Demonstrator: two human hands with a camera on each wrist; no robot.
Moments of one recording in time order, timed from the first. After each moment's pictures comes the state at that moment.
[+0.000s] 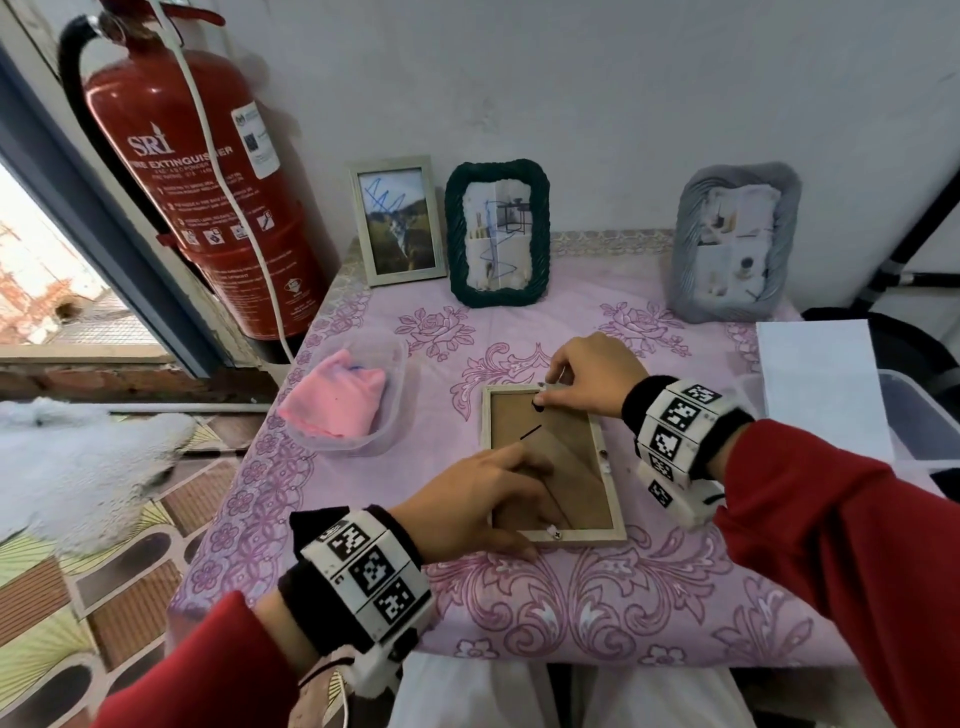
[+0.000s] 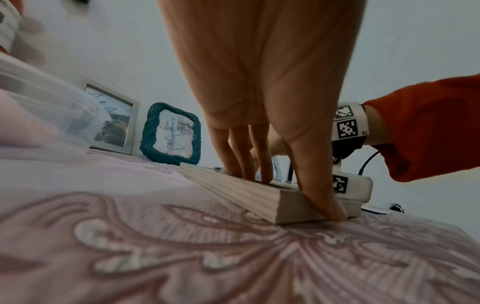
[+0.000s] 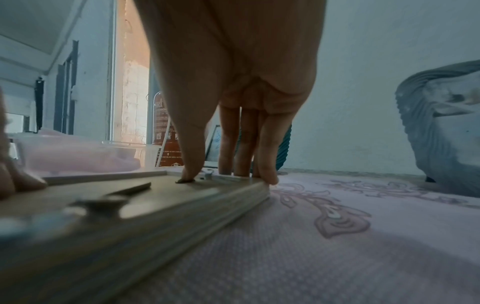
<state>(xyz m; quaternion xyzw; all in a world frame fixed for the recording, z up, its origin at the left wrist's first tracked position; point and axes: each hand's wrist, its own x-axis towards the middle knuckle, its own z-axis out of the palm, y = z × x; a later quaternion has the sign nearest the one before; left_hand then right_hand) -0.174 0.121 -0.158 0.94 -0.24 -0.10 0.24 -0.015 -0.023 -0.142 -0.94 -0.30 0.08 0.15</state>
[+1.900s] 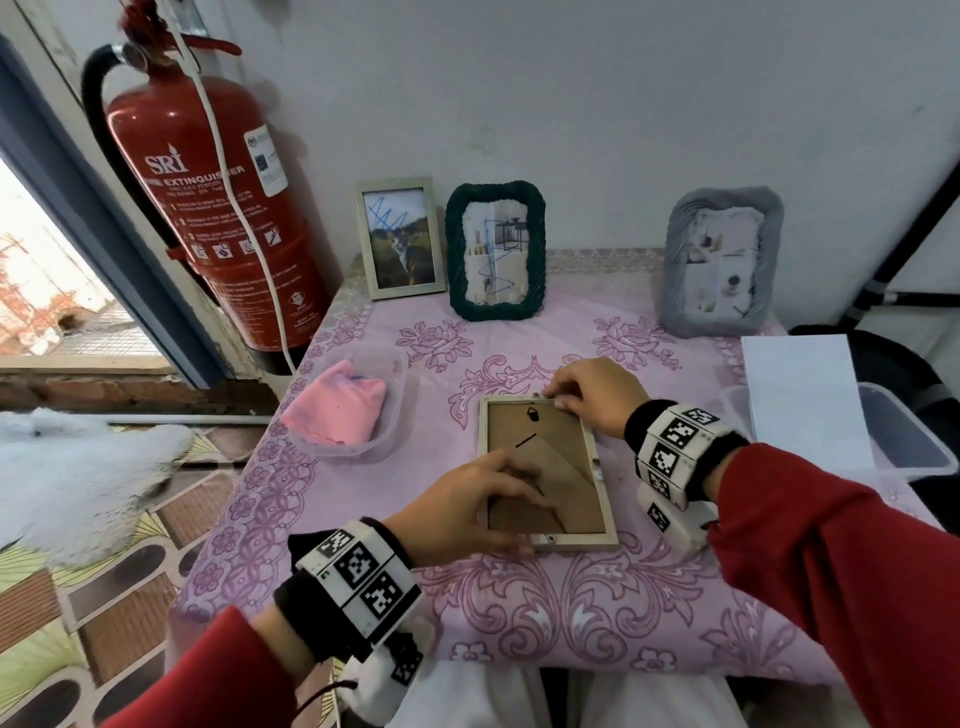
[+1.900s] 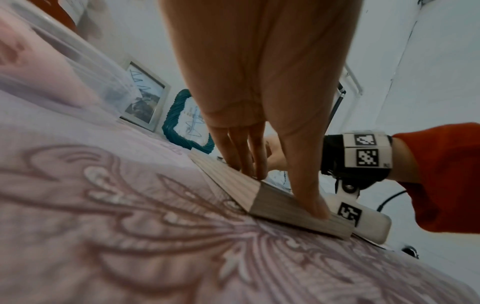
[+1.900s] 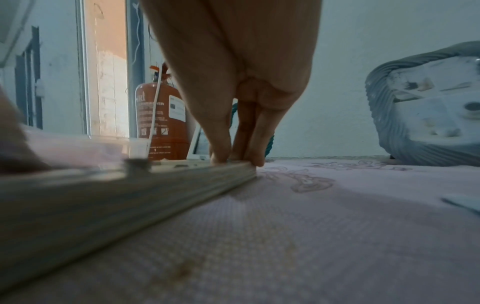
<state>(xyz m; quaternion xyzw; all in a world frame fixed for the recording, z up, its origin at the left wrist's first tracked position) -0.181 0.124 -0.167 0.91 -0.17 -0.09 0.36 -0.017 -0.036 -0.155 -0.93 -0.29 0.08 0.20</state>
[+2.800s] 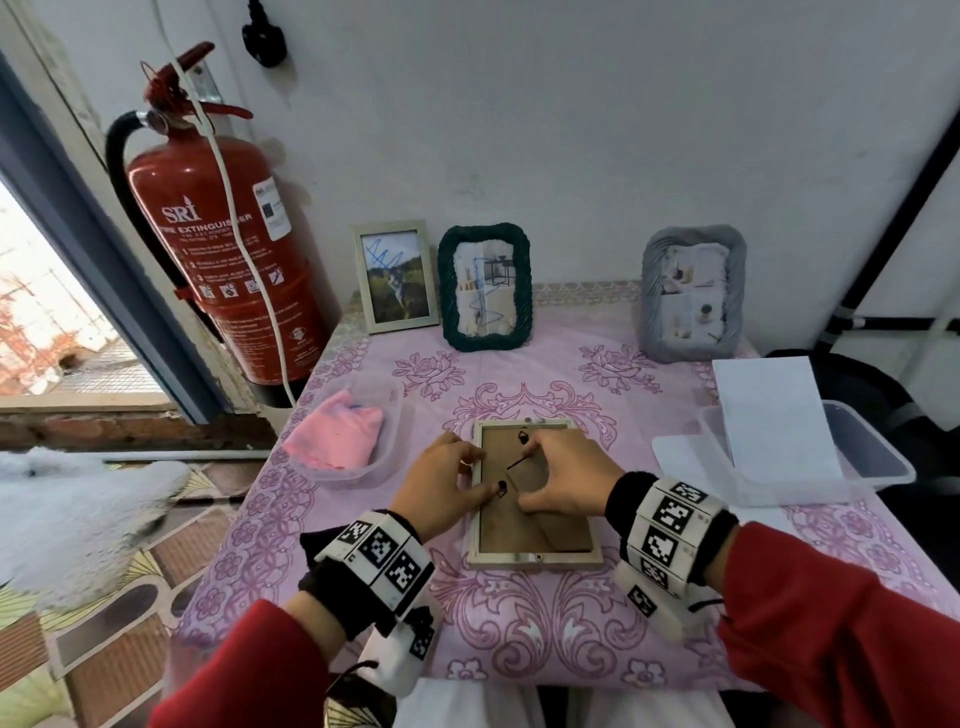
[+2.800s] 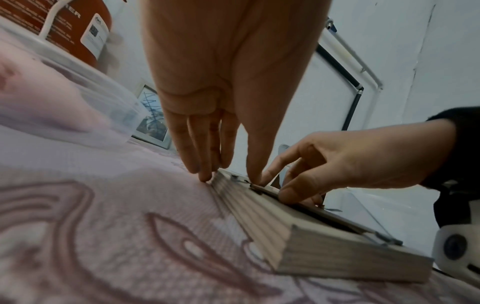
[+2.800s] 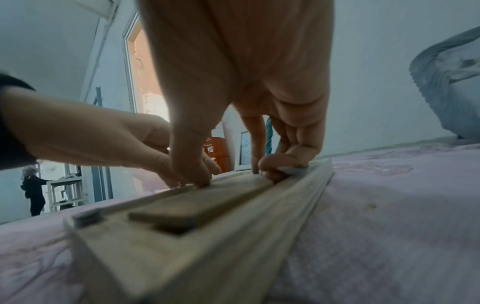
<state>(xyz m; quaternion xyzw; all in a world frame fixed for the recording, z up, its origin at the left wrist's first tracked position) -0.155 0.128 -0.164 0.95 0.04 0.03 0.32 -0.084 -0.035 -0.155 -0.93 -0.28 0.14 0.19</state>
